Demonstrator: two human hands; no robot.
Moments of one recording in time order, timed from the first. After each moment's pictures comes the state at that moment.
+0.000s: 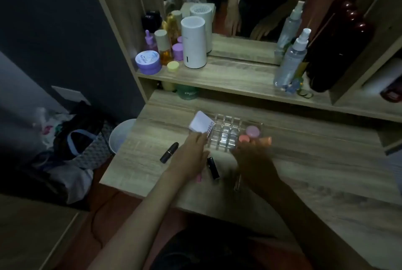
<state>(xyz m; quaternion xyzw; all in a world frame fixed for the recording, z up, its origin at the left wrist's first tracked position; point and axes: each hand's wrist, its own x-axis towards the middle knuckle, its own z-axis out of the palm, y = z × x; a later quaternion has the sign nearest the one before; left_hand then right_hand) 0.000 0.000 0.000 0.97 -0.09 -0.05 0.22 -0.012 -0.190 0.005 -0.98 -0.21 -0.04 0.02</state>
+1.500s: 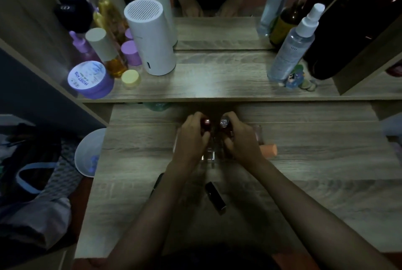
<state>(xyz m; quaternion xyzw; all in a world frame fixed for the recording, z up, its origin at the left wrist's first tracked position) 0.128 -0.020 -0.011 0.92 -0.10 -0.01 0.37 0.100 -0.161 -0.016 -0.93 -0.04 -0.08 0.36</state>
